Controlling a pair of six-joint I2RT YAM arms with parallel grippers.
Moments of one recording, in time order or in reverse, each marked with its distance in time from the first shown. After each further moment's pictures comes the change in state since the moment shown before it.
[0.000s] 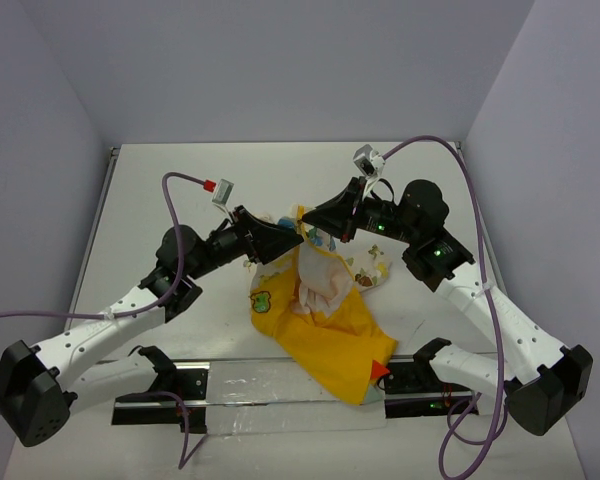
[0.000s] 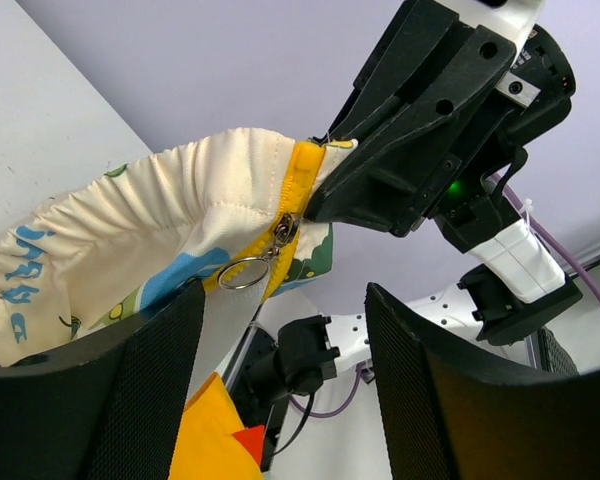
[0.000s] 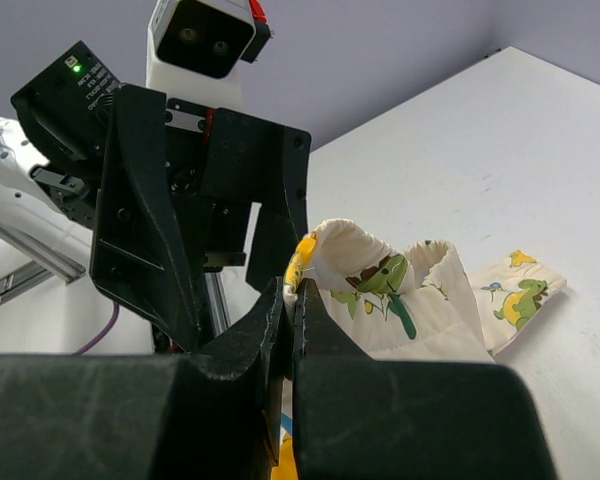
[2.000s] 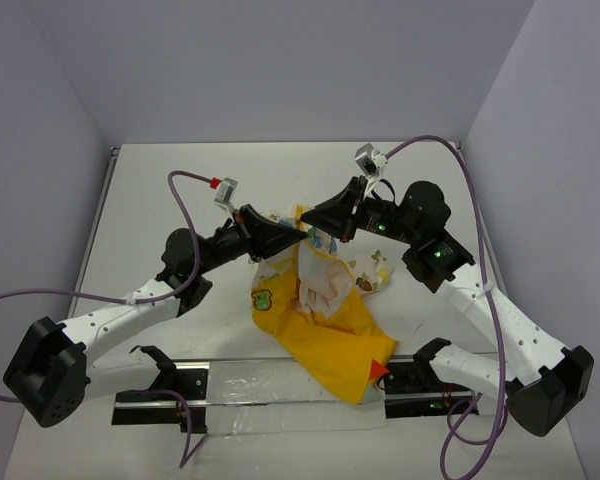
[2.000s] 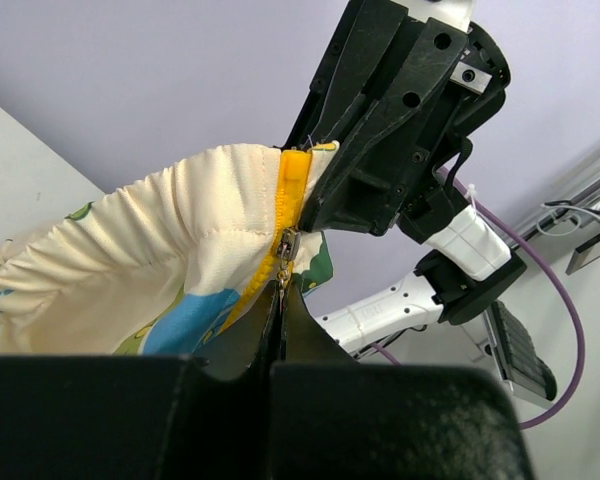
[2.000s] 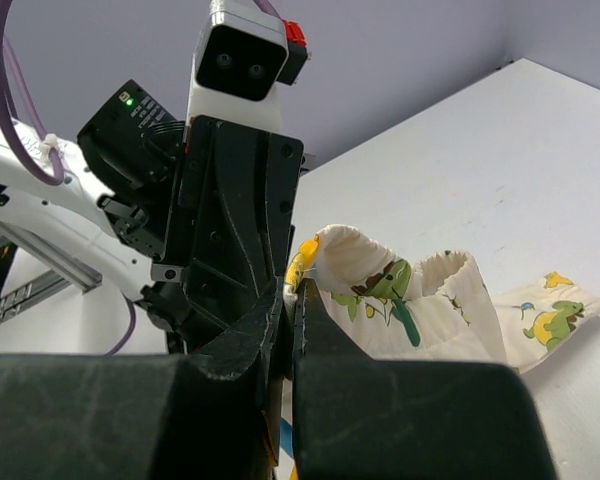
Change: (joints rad) left arm 0.025 0.127 -0.052 0.351 0.121 -0.088; right arm 0.005 -0.006 0.000 0.034 0.005 0.043
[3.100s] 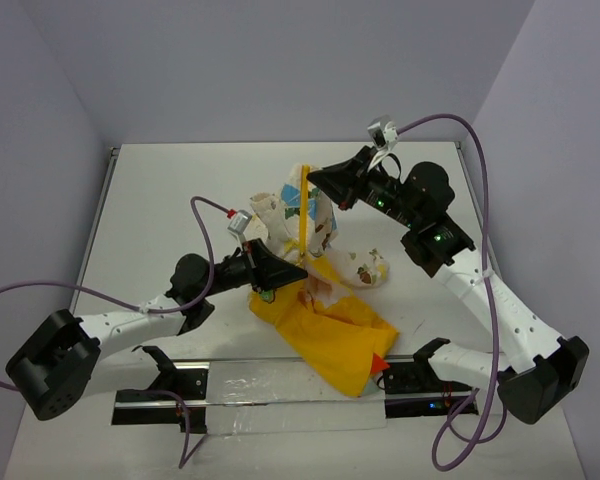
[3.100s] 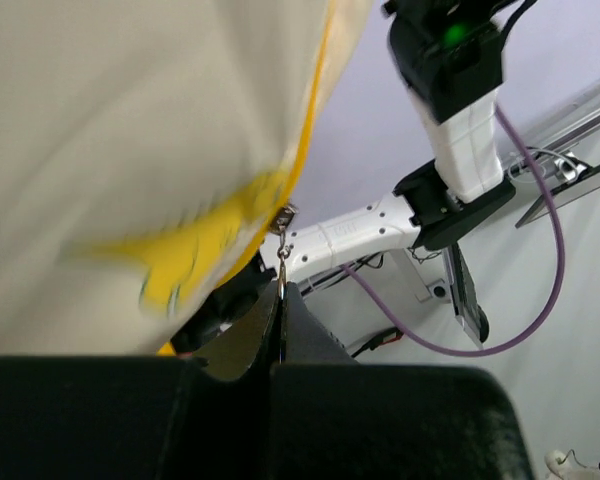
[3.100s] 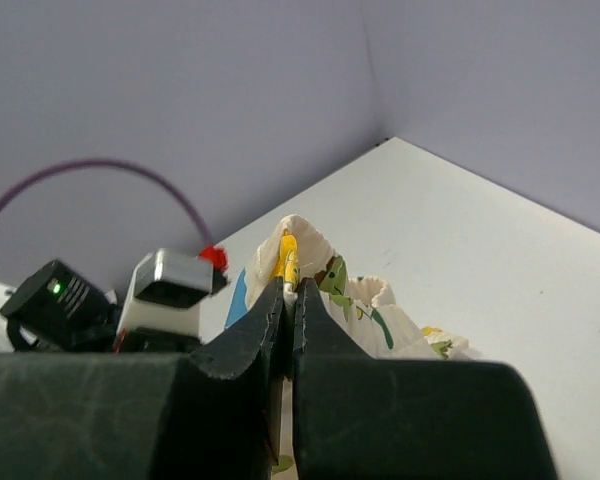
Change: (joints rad) left arm -0.075 0.050 -0.178 0.176 0.057 -0.131; right arm -0.027 0.072 0.119 0.027 0.203 -0.076
